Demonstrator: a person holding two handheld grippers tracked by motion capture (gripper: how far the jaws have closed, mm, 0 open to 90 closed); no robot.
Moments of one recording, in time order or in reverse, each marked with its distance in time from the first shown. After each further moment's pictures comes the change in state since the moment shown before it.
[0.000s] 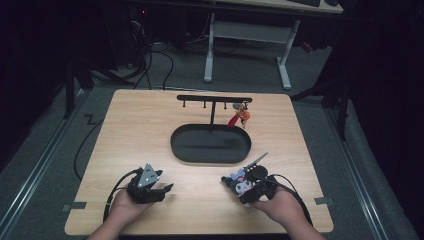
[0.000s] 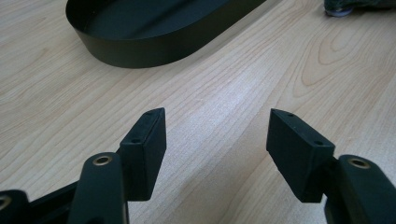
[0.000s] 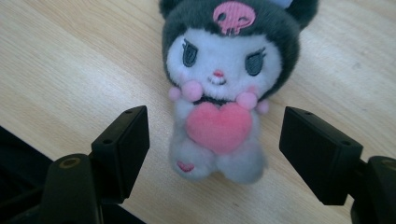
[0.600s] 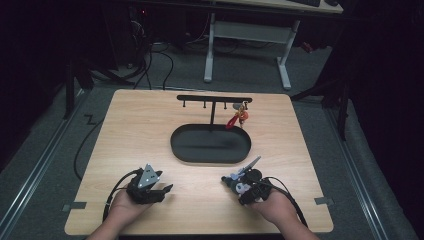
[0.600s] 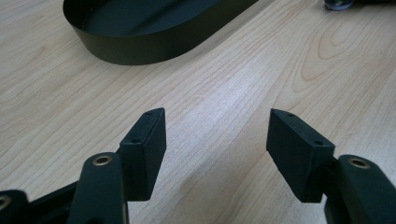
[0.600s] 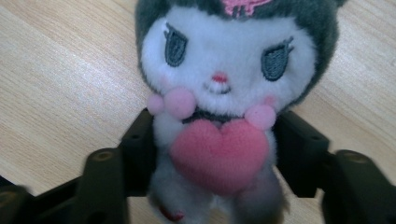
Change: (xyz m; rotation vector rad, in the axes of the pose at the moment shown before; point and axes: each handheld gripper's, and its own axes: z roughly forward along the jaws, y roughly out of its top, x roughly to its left) left arm 0.001 -0.002 -0.001 0.007 0.002 0.005; right arm -0.002 0.004 0.030 0.054 -0.019 -0.006
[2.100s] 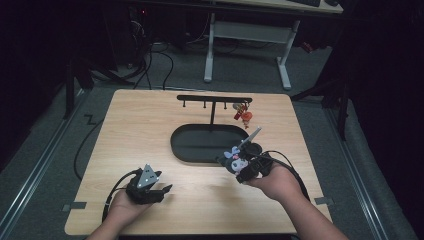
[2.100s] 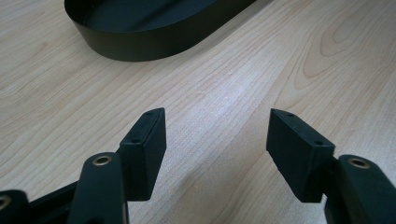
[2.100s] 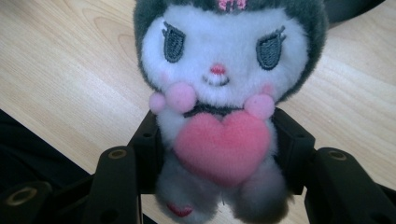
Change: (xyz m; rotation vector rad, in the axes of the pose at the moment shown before) left arm 0.001 -0.002 0.000 0.003 0.001 -0.004; right arm 0.004 0.045 -0.085 -0.056 0.010 -0.052
